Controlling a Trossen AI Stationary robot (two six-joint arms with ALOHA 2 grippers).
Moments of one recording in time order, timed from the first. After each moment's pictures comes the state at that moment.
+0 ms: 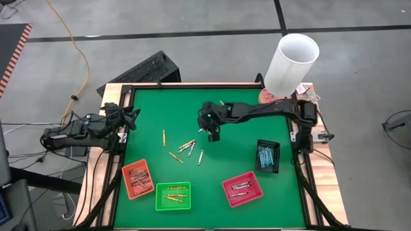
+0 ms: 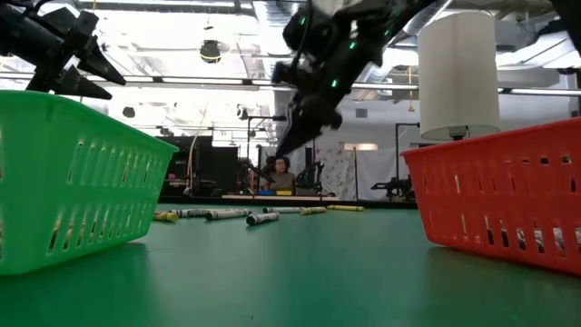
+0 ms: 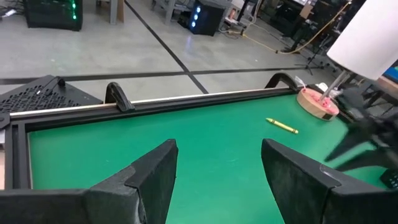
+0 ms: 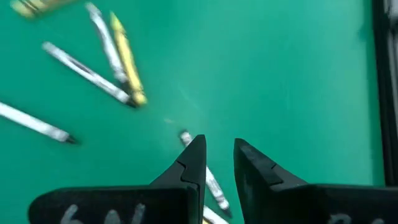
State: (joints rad) left arm 0.00 0.07 0.45 -0.69 -0.84 -0.61; right arm -0.18 1.83 1.37 -0.34 0.02 -0.43
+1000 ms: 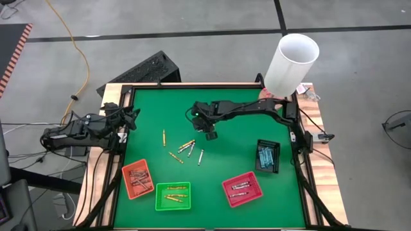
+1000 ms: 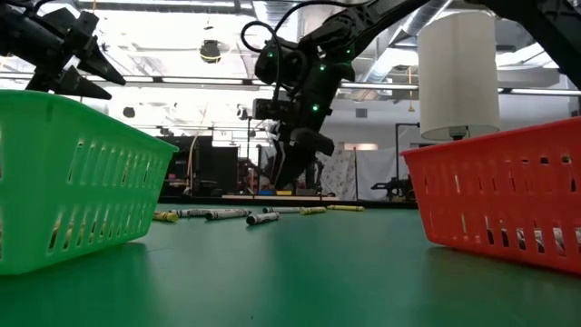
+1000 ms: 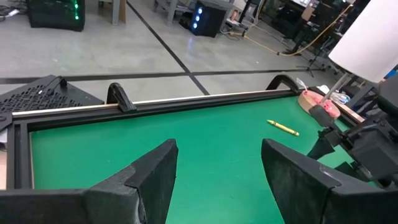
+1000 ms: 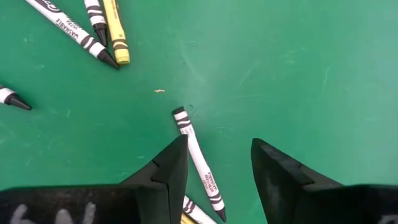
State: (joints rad) left arm 0.00 0.07 0.45 -0.69 -0.85 -0.62; right arm -0.21 2.05 1.61 -0.59 0.03 -0.56
